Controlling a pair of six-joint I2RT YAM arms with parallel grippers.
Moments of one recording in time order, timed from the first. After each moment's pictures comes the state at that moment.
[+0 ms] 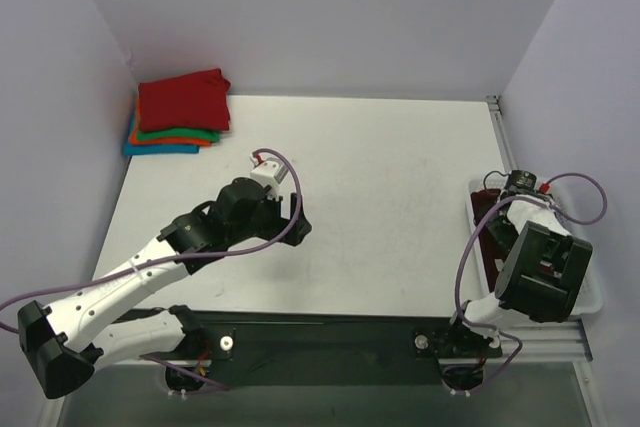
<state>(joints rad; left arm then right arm) -0.85 1.02 0.94 -0.51 -0.09 -0.51 -0.41 1.49 0.78 -0.53 0.32 0.64</state>
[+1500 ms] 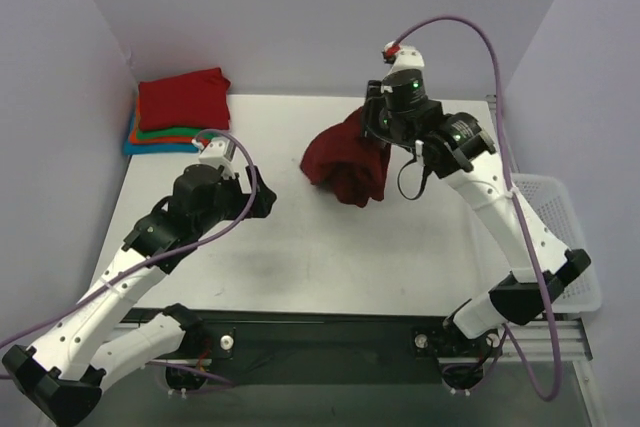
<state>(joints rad) -0.60 0.90 0.97 -0.55 -0.13 -0.53 0.65 1.50 1.90 -0.85 0.33 0.39</state>
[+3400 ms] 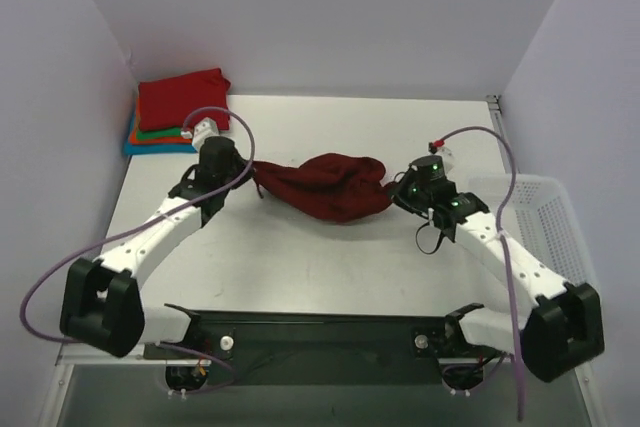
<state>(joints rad) -0.37 1.36 0.90 -0.12 -0.26 -0.86 0.40 1.21 0.77 -0.31 0.11 0.79</state>
